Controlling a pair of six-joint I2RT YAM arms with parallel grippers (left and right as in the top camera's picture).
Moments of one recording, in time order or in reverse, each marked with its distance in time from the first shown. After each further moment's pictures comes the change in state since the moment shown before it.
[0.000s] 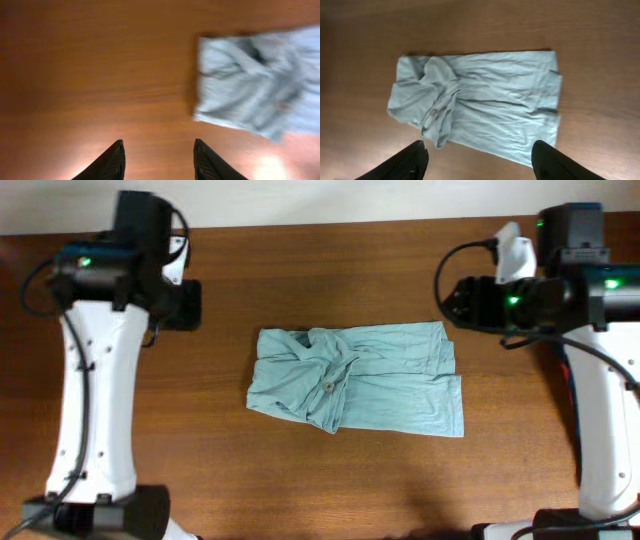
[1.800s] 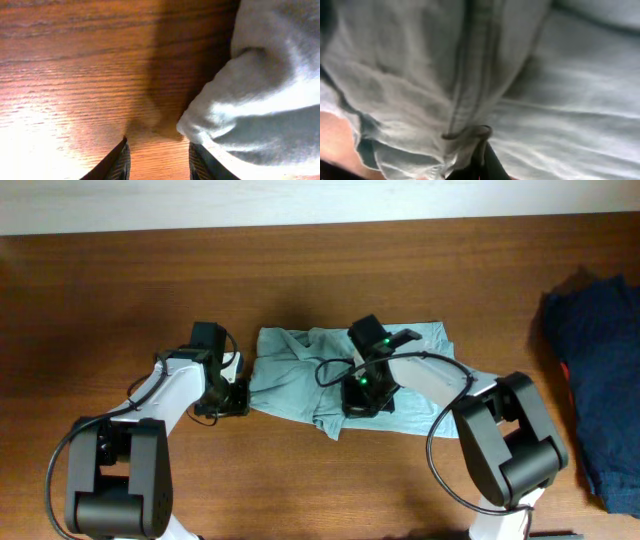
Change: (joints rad) left arm -0.014 0.039 -1.048 0.782 0.185 -0.132; right arm 0.436 0.372 -0.638 0.557 -0.076 0.399
